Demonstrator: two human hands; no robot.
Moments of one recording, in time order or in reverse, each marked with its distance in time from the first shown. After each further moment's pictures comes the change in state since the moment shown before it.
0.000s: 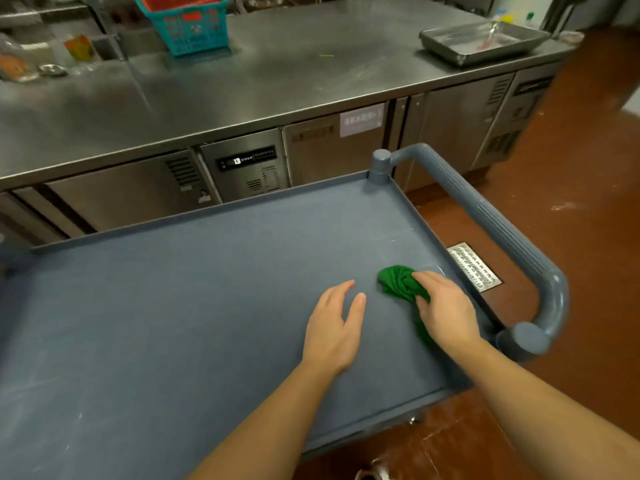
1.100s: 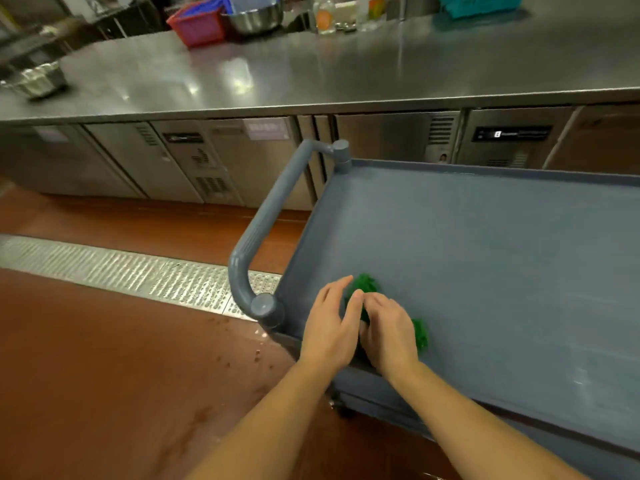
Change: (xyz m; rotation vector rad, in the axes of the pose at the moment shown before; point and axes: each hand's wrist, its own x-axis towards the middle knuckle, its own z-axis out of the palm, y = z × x) left_hand -0.225 -0.194 -0.306 0.002 0.537 -0.327; right_hand -0.195 -0.438 0.189 0.223 -0.324 -0.624
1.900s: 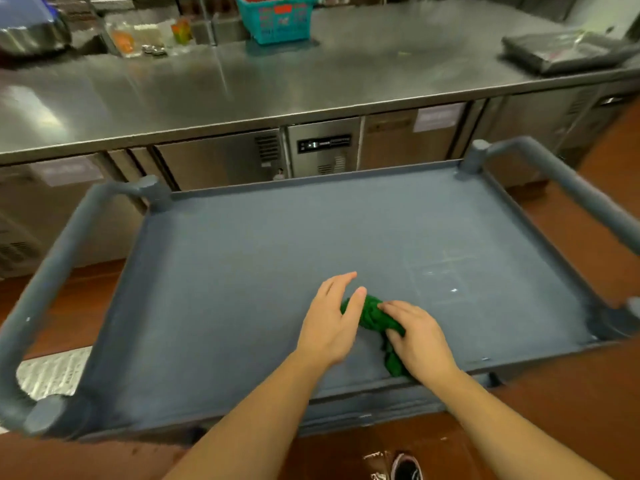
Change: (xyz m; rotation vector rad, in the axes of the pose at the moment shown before) left_hand -0.003 0.124 0.180 -0.042 -0.478 0.328; right_hand -0.115 0.202 -0.153 -0.036 0.182 0.365
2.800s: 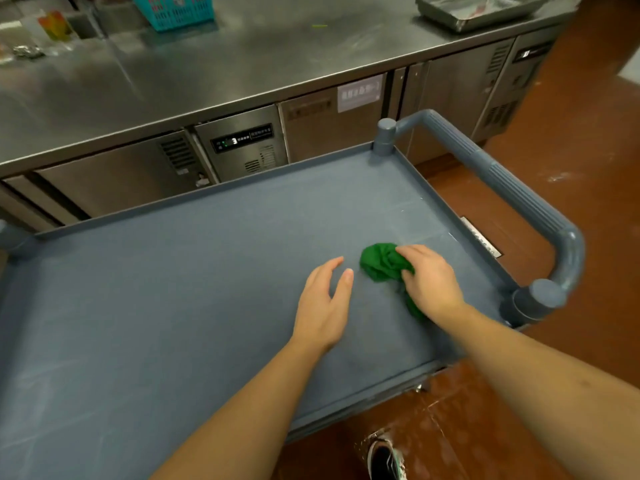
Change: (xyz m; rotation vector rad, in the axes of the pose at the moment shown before) left_hand 0.082 0.063 0.131 -0.068 -0.059 -0.018; right_hand 0.063 0.166 -0.101 -0.147 0.169 0.206
